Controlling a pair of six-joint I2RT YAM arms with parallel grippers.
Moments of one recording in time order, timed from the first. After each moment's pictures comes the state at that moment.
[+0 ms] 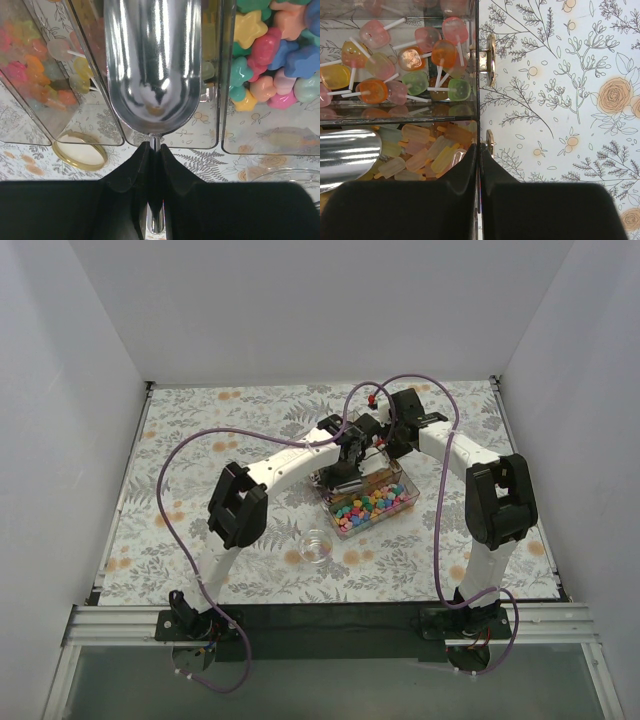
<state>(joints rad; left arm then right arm) -0.85 2.22 2.05 -1.21 -0.15 0.43 0.36 1.87 1.40 -0.49 -0.01 -0.18</state>
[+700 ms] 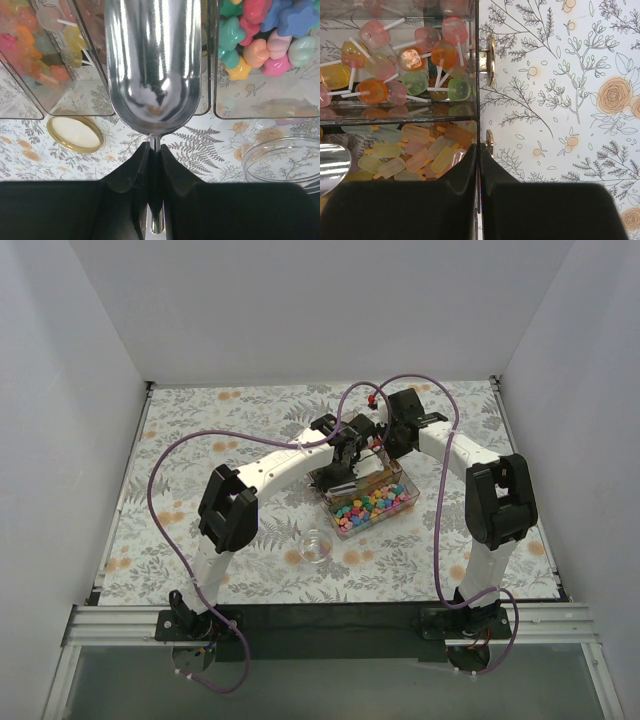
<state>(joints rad) -0.85 2.14 1.98 -1.25 -0.15 0.43 0.36 1.87 1.40 -0.49 -0.01 -0.18</state>
